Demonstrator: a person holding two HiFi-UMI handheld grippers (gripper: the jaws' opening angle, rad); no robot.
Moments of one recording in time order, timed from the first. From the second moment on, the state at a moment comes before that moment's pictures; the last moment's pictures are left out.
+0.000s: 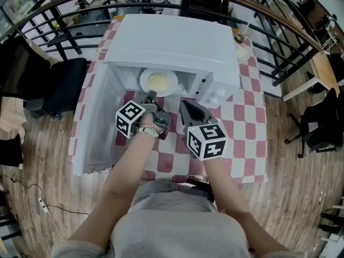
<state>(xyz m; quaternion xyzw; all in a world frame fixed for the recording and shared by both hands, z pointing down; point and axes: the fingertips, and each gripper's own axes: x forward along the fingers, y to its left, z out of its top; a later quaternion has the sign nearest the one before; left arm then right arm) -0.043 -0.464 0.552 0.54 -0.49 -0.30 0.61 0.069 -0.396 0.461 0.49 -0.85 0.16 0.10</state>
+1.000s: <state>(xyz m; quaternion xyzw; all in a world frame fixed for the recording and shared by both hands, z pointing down) -0.040 -0.396 0.515 0.55 -0.47 -0.35 0.59 0.082 -0.339 0.444 0.49 -0.85 0.15 0.07</state>
